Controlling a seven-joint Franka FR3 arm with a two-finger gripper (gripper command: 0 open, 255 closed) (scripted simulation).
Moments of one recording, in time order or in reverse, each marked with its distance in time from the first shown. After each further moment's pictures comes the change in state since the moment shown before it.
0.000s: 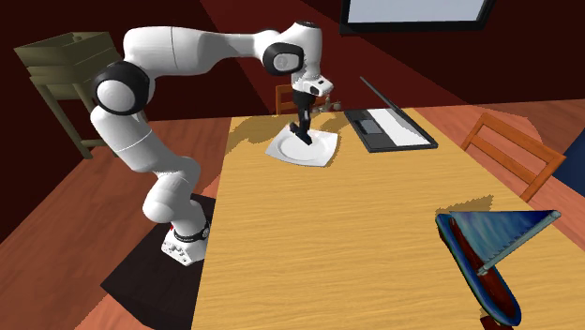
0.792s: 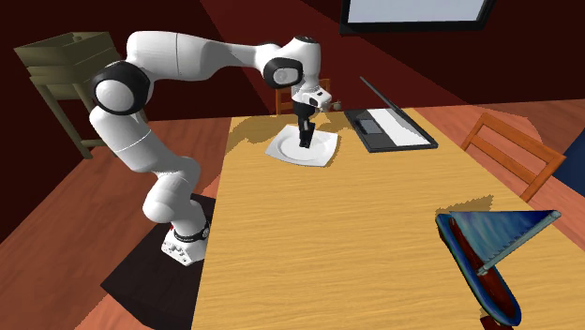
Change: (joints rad) arm 0.004 -0.011 0.006 -0.103 0.007 0.100 -0.008
